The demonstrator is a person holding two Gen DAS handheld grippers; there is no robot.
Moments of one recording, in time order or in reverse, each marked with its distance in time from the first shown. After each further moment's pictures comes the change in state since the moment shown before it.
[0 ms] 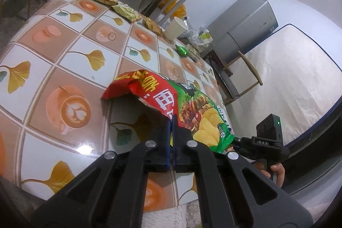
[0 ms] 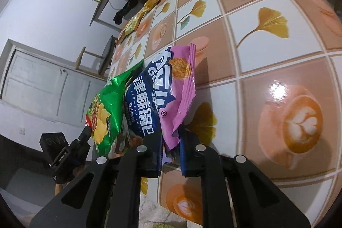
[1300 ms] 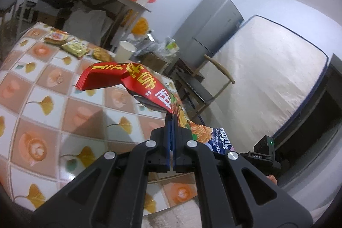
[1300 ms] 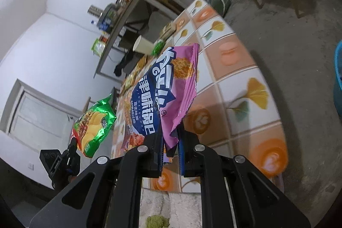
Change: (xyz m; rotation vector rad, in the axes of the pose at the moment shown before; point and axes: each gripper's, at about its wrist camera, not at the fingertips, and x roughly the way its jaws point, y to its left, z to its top) left arm -0.013 -0.109 0.021 0.216 -0.070 -0.158; right arm -0.157 -0.066 -0.053 0.143 -0.354 0.033
